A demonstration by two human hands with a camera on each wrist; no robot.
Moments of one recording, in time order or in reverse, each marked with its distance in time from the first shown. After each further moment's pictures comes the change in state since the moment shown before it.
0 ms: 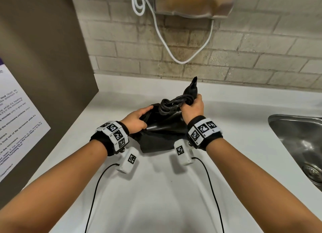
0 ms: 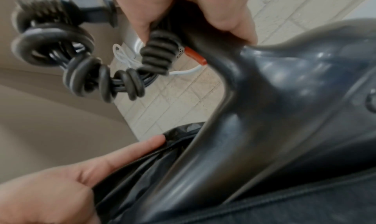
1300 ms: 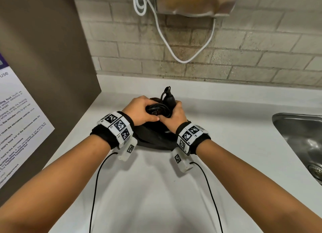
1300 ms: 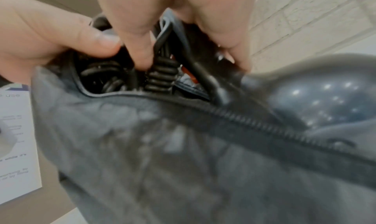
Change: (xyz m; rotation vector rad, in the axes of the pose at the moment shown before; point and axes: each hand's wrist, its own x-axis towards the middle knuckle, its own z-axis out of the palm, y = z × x) left_hand -0.015 0.041 -0.011 0.381 0.170 0.186; right_hand -0.016 0.030 0.038 -0.193 -0.335 -0.100
